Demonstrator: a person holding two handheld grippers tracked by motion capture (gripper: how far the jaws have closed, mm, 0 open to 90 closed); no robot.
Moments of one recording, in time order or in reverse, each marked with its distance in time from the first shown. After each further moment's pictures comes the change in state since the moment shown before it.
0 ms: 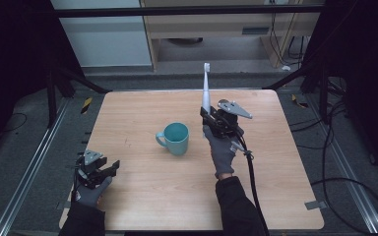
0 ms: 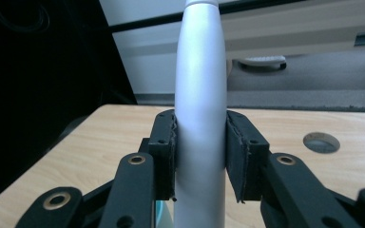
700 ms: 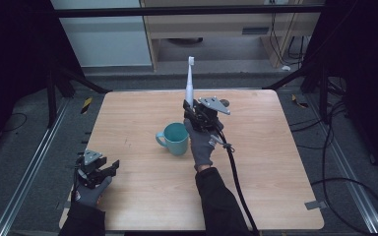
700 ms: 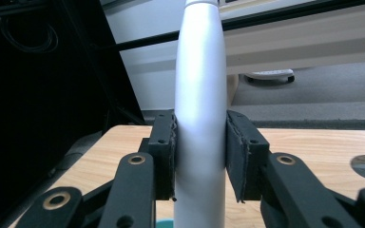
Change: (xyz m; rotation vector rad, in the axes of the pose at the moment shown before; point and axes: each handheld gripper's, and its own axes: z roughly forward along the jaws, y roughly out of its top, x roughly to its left) left arm 0.001 0.000 0.000 -0.003 0.000 -0.004; right arm 0.038 -0.002 0.041 -0.065 0.010 0.027
